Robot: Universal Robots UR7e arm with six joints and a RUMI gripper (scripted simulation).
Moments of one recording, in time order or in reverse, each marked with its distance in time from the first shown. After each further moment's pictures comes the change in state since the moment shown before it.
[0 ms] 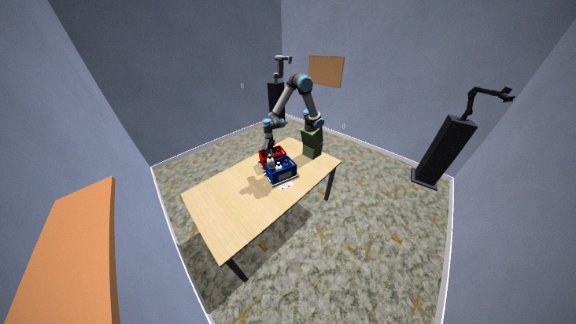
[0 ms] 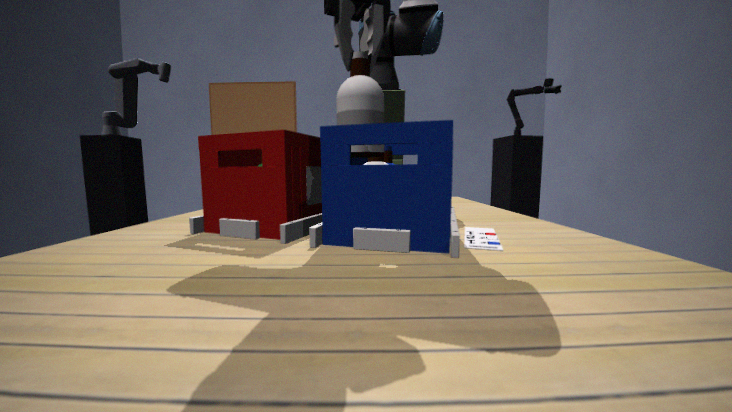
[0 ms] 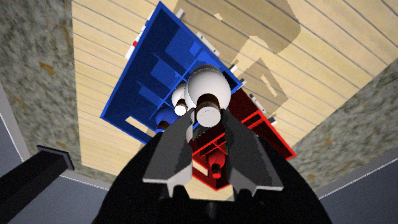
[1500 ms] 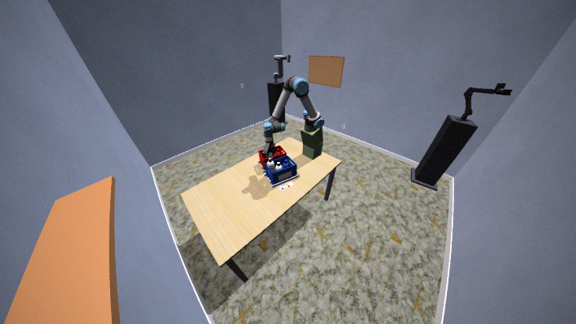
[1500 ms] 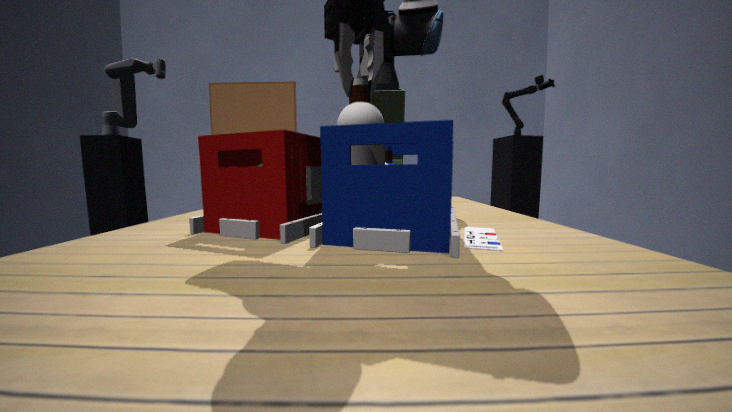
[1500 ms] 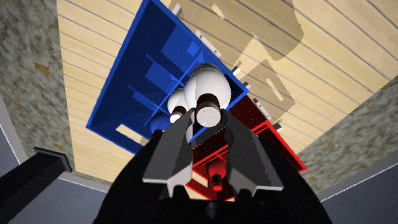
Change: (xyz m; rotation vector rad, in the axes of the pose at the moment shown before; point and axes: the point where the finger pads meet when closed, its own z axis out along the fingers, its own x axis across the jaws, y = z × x) arm 0.000 0.000 0.039 0.000 0.000 0.000
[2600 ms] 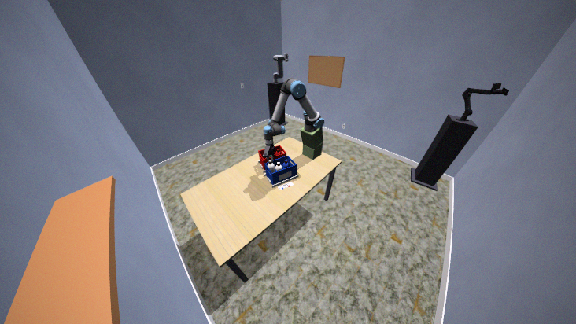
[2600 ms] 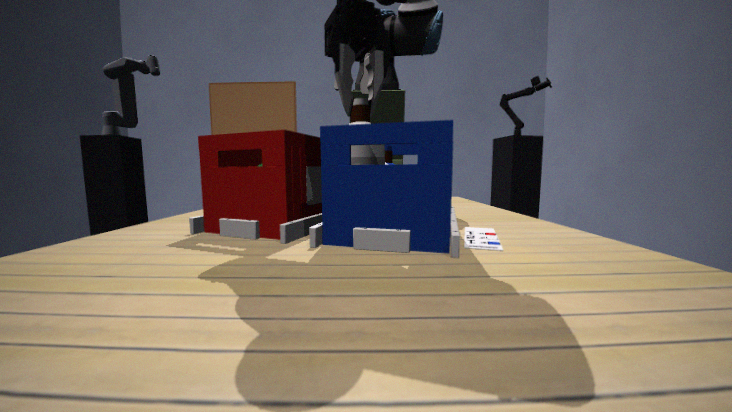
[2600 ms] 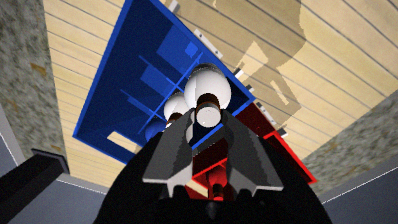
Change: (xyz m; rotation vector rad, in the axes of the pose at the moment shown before) arm 0.000 0.000 0.029 0.000 0.000 0.000
